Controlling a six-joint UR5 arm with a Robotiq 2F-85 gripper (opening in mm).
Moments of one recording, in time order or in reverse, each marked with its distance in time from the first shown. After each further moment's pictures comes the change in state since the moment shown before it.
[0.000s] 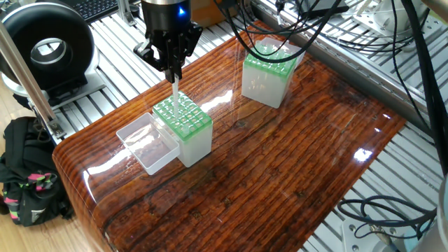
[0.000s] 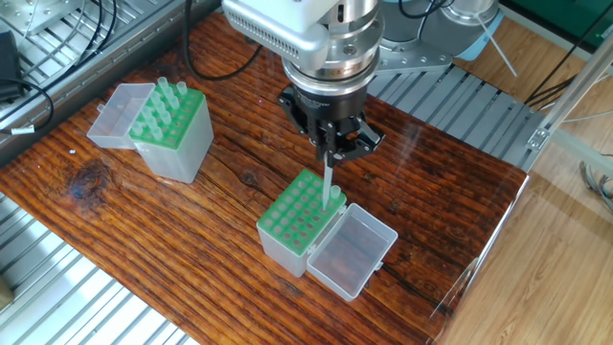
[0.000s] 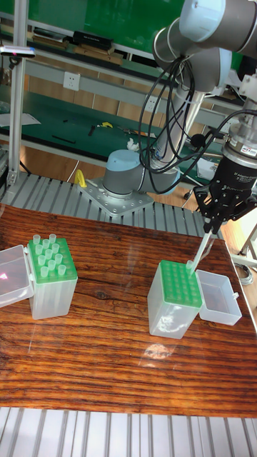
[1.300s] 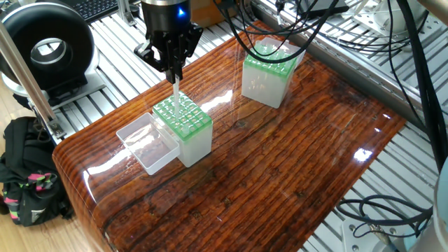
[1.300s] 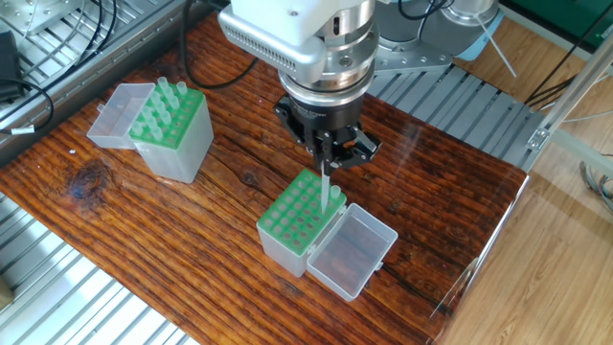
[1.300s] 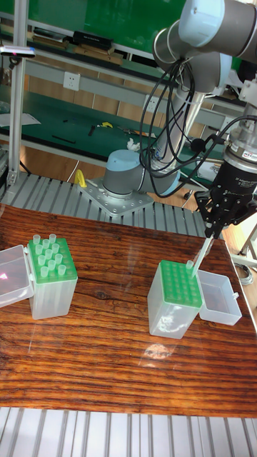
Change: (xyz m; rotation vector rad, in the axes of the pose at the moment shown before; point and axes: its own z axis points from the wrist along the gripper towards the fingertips) arm -0.009 0.006 0.005 -0.018 -0.010 -0.028
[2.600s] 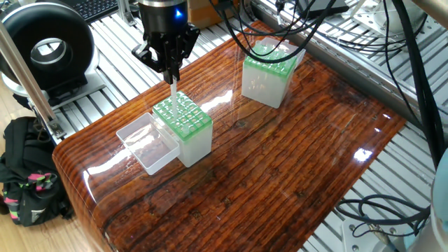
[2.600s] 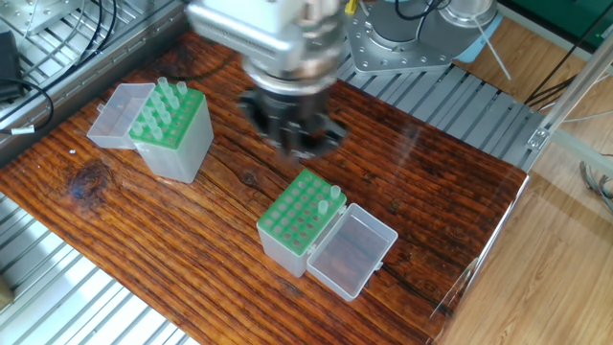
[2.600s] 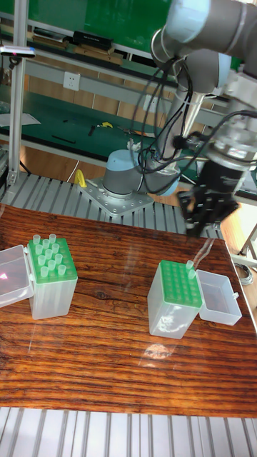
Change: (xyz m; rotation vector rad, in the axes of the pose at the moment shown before) arm -0.023 -0.068 -0.004 0.091 -0.036 -0.246
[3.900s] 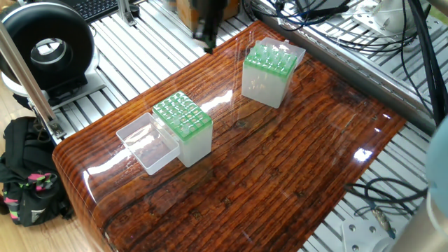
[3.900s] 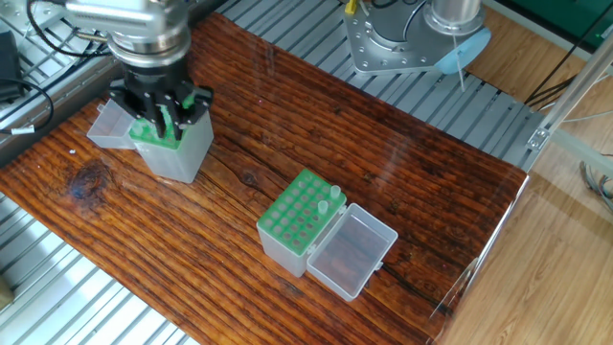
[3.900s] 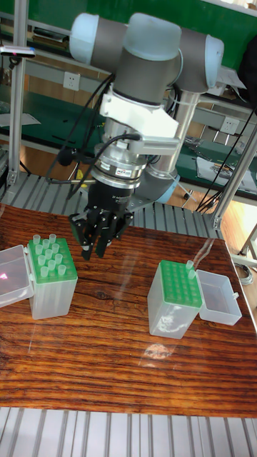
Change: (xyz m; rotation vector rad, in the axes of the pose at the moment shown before) arm 0.016 -0.173 0.068 0.026 -0.065 -0.324
